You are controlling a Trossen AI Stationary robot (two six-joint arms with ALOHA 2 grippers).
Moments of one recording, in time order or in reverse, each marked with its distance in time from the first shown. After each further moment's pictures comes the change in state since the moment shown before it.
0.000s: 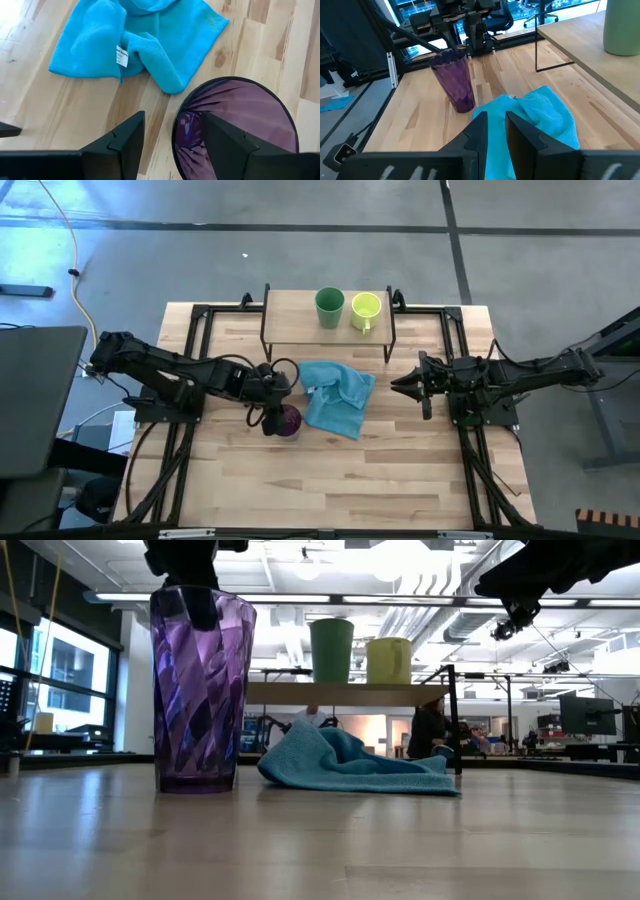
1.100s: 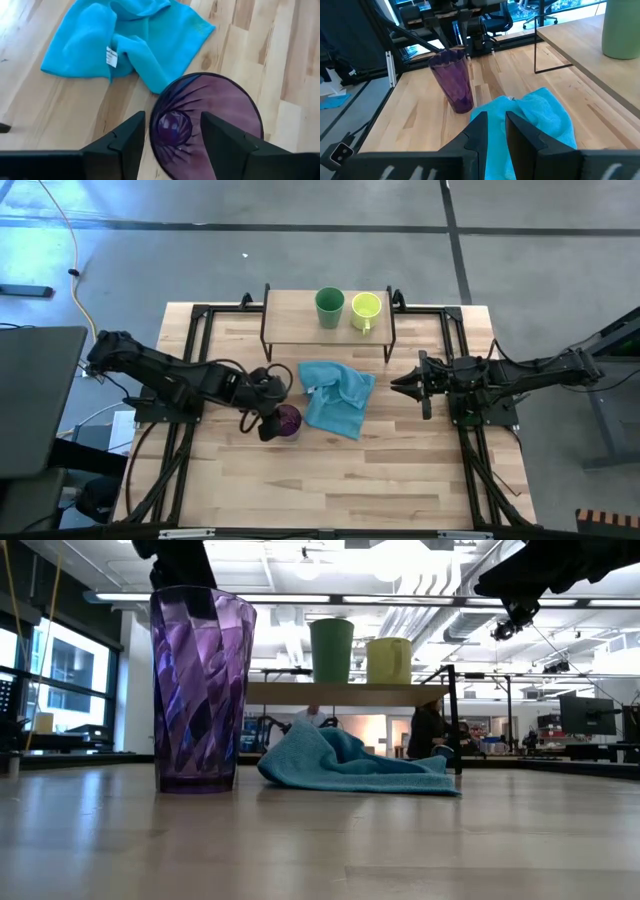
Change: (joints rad) left arm -0.065 -0.031 0.000 0.003 -0.032 -0.068; right arm 0.000 0.000 0.000 0.003 0.005 -0.019
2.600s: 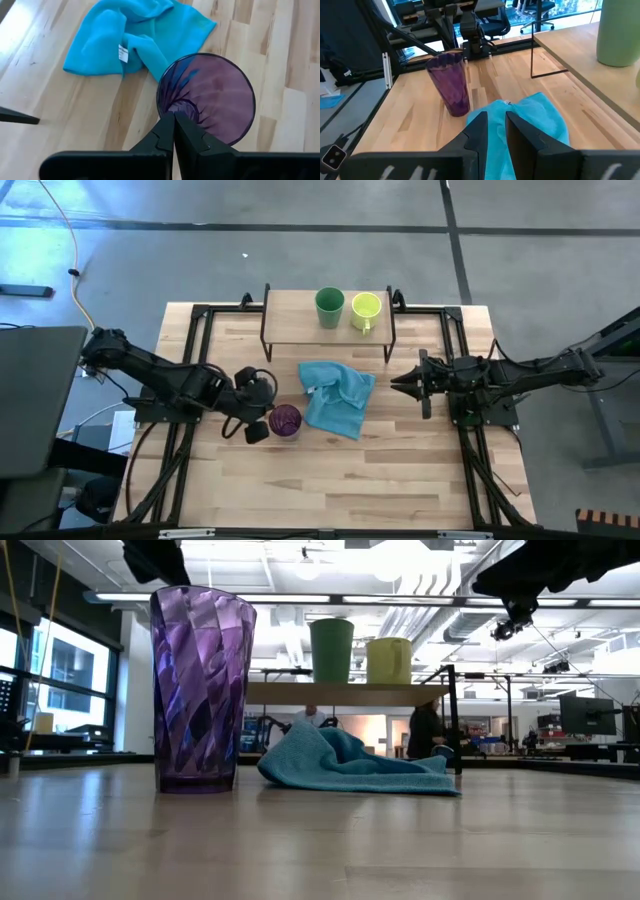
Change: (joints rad) left arm -0.099 -0.084 0.000 -0.105 -0.109 -0.023; right arm 0.000 0.000 0.000 0.015 0.016 -0.028
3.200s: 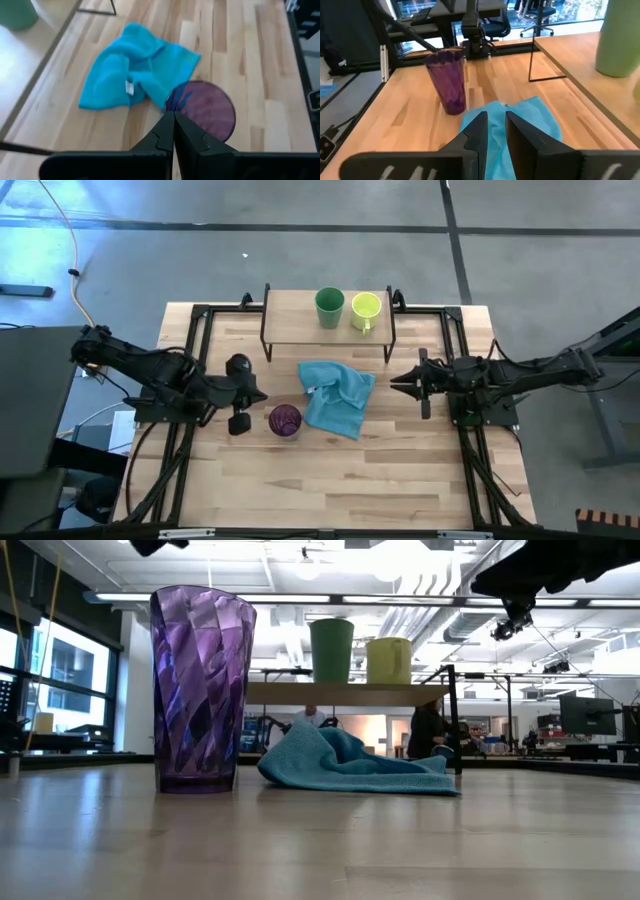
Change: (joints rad) left arm -0.001 -0.177 0.000 0.024 -0.027 0.173; right arm 0.003 0.007 0.000 0.007 0.006 -0.075
